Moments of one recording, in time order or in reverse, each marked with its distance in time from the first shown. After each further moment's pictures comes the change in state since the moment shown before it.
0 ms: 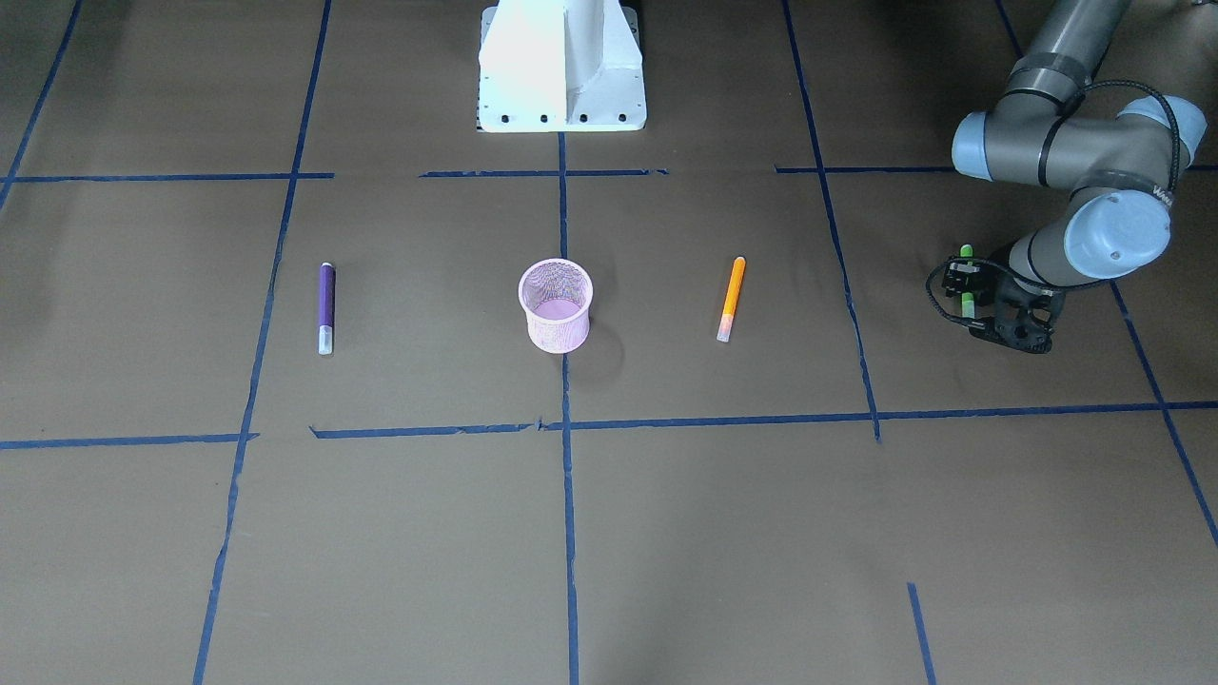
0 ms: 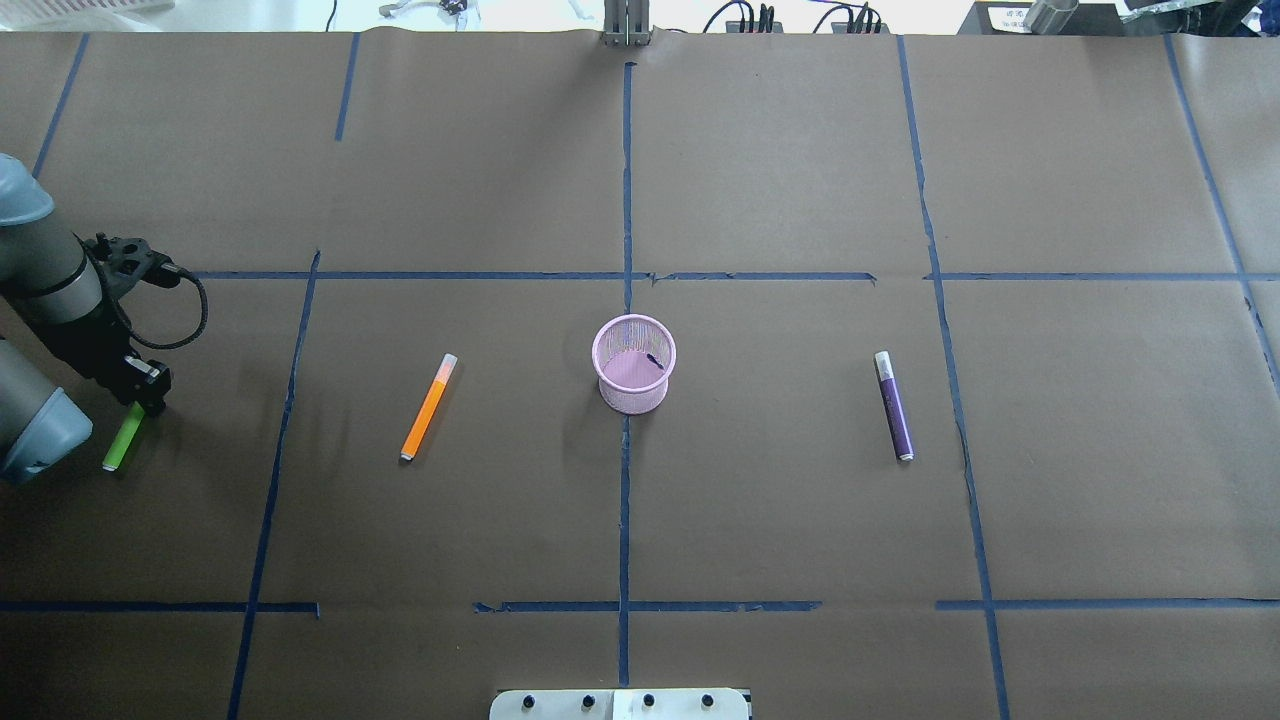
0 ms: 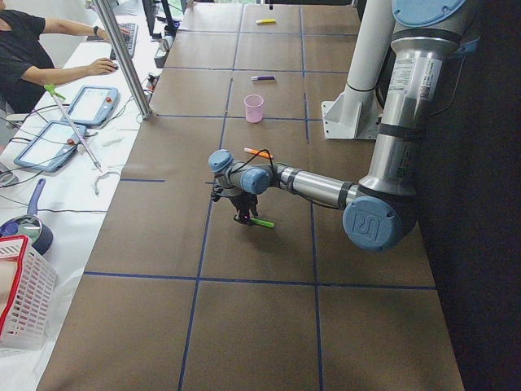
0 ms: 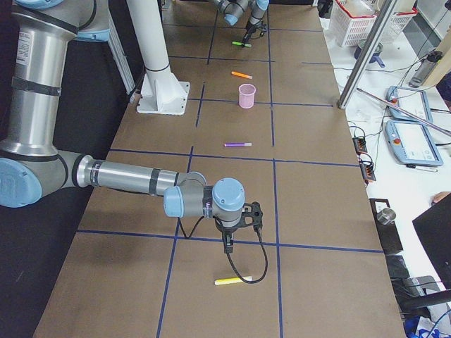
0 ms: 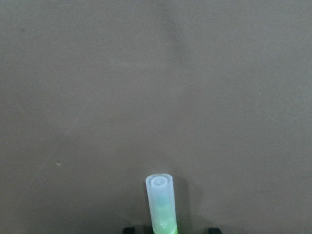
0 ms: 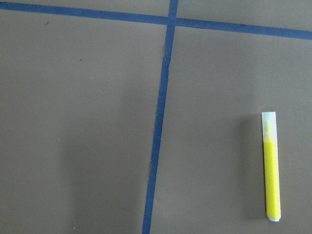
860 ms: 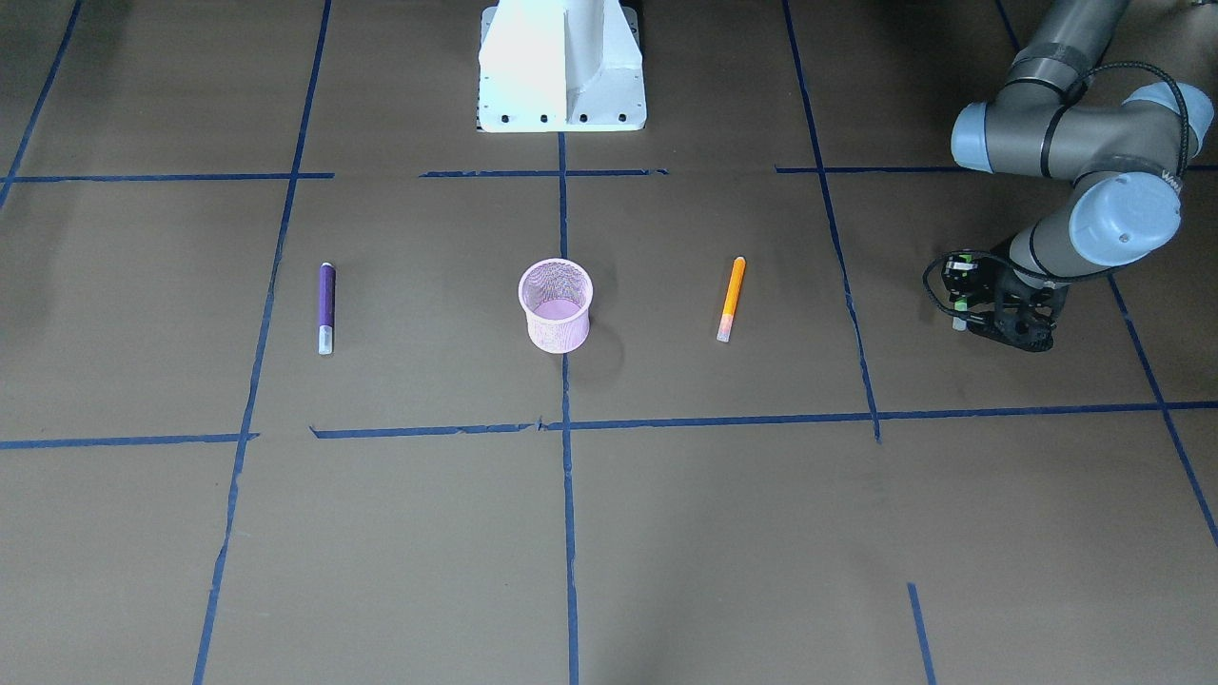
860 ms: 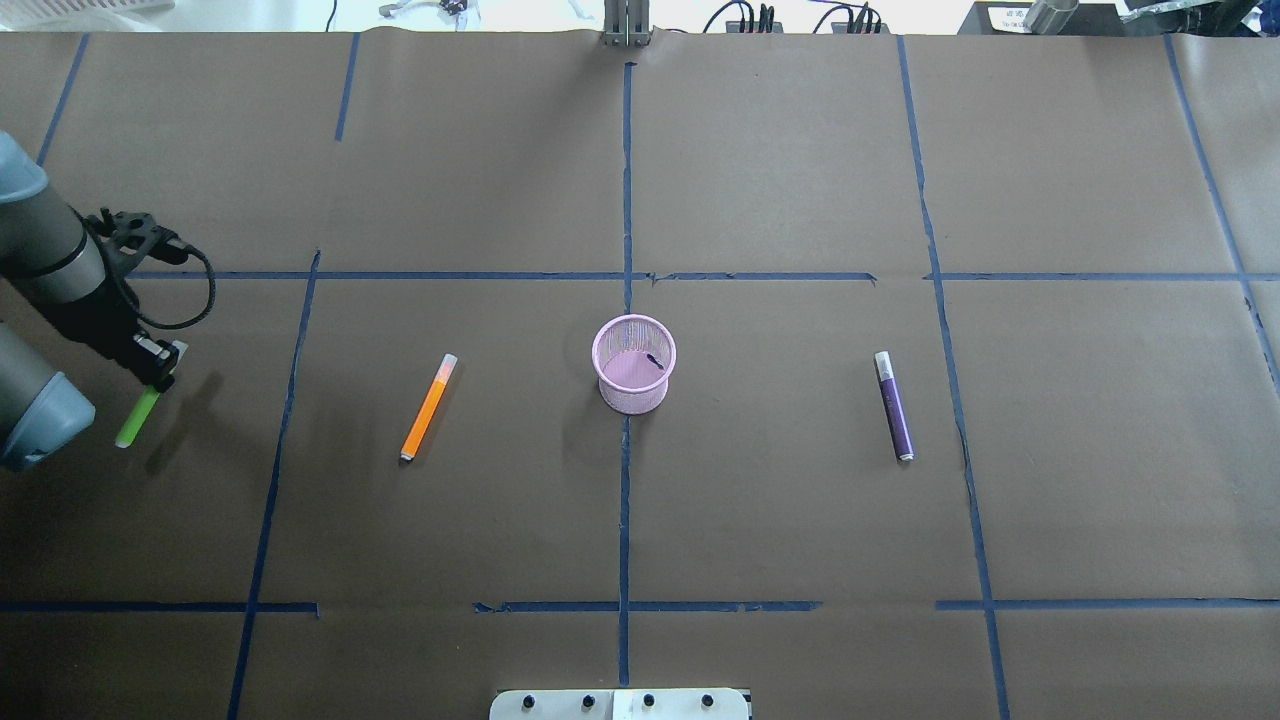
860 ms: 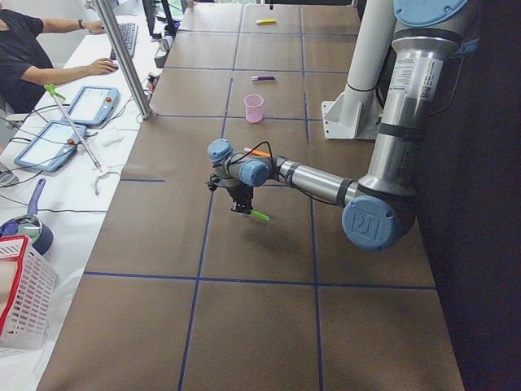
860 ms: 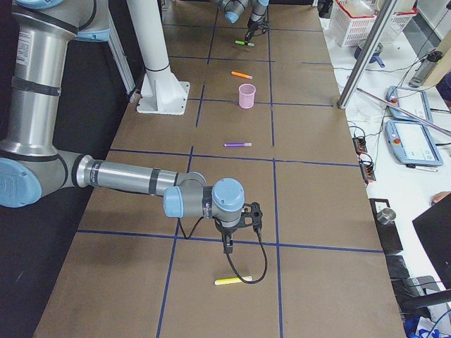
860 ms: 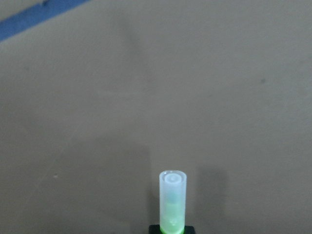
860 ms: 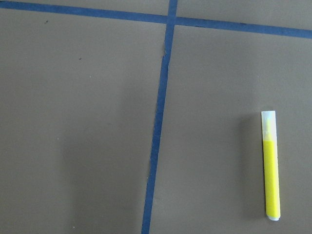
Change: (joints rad) left arm -0.017 -0.036 -0.074 -0.005 0.004 -0.004; right arm 0.000 -0.001 -0.001 0.000 0.000 -0.001
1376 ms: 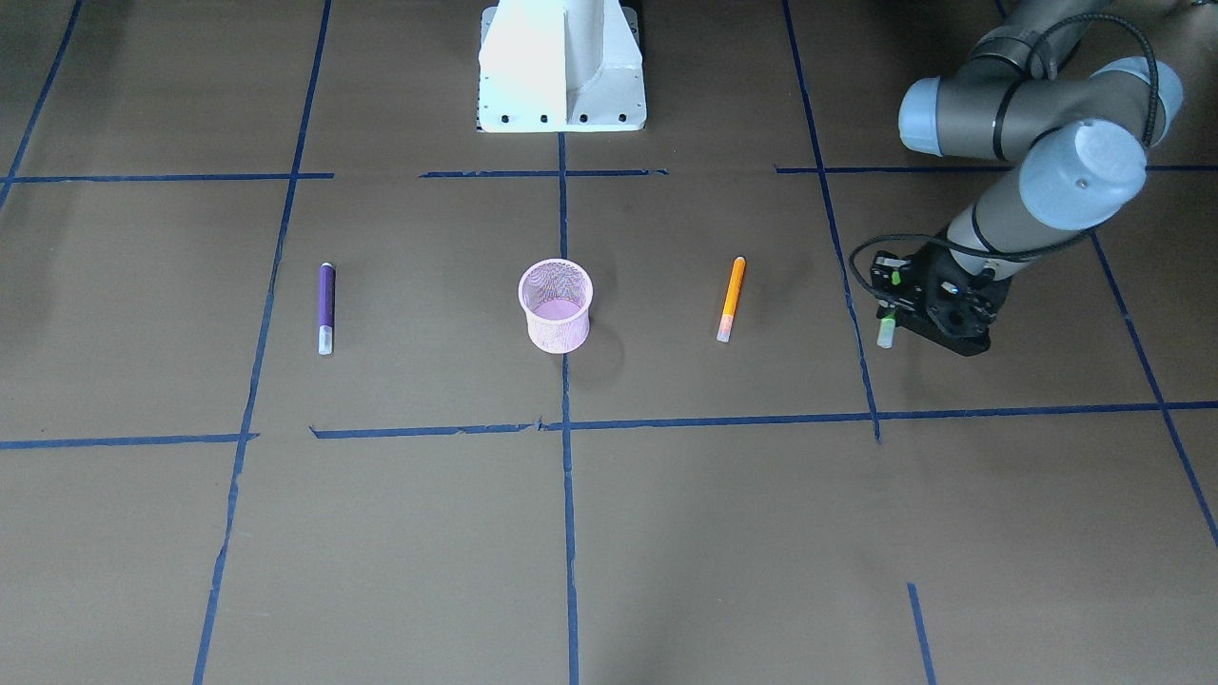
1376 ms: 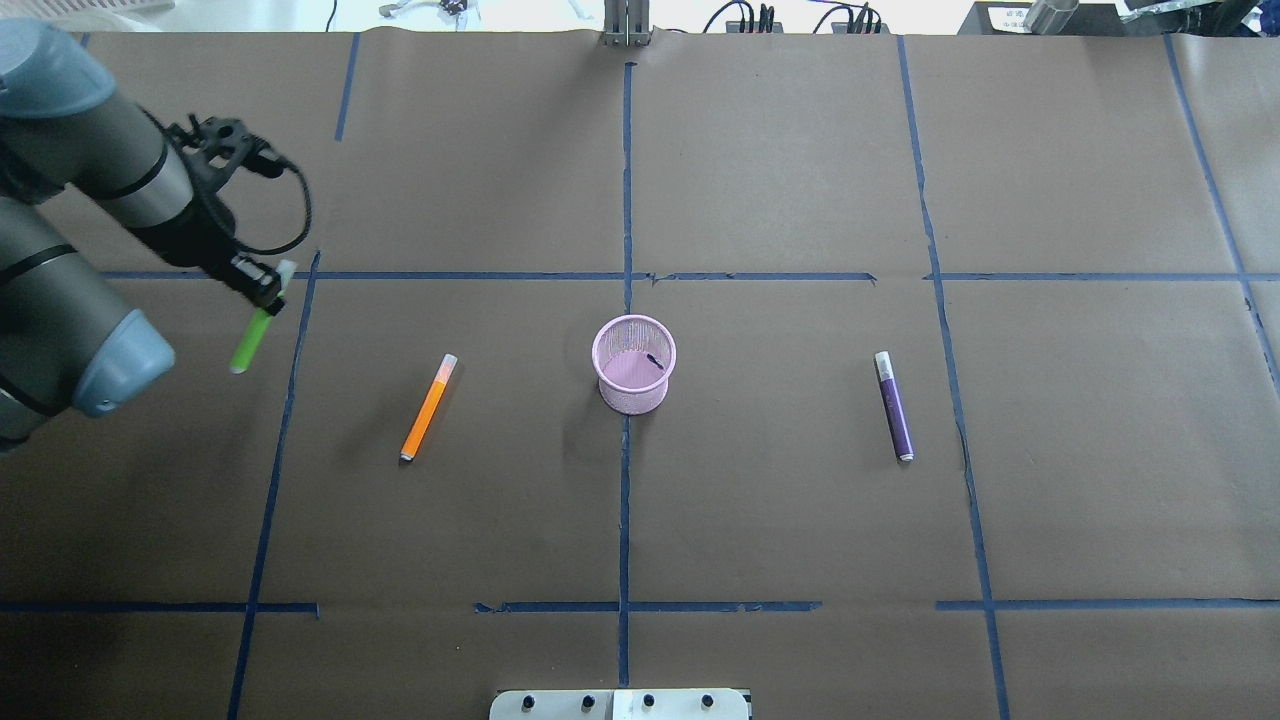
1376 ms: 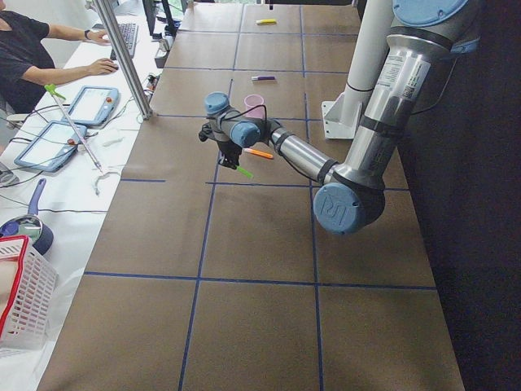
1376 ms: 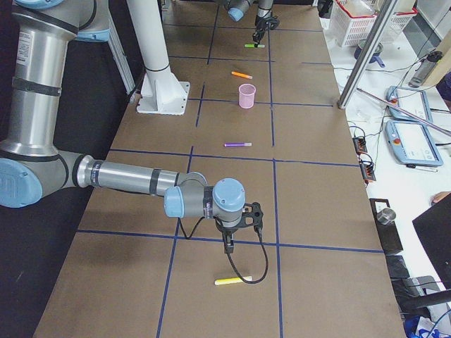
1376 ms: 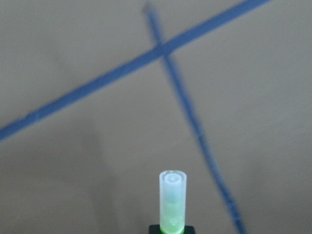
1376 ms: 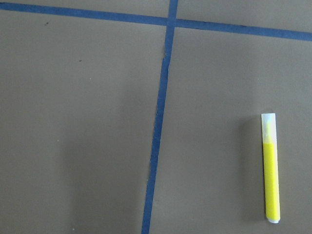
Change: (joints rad) left arm 0.032 -0.213 -0.112 -0.007 0.030 -0.088; right arm 0.000 0.005 -0.002 0.001 -0.002 -0.001
